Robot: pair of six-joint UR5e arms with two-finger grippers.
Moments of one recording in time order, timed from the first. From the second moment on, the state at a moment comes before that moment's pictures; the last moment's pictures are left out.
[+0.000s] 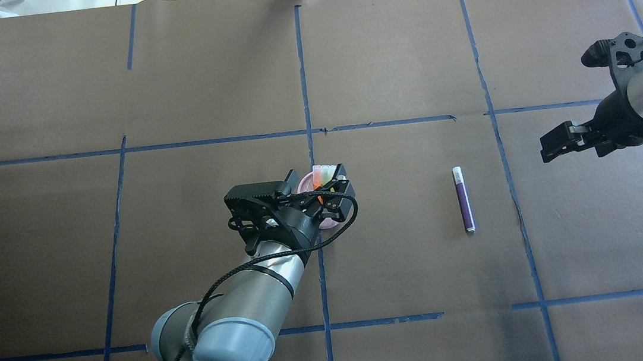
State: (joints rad) left arm -0.17 -2.17 -1.73 -2.38 -0.79 -1.21; right arm 0.88 -1.53 2.12 -1.52 2.14 0.90
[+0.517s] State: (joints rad) left arm -0.32 -2.04 -1.82 -2.32 -1.14 -1.16; right arm 0.78 -1.35 1.97 -1.52 2.13 1.07
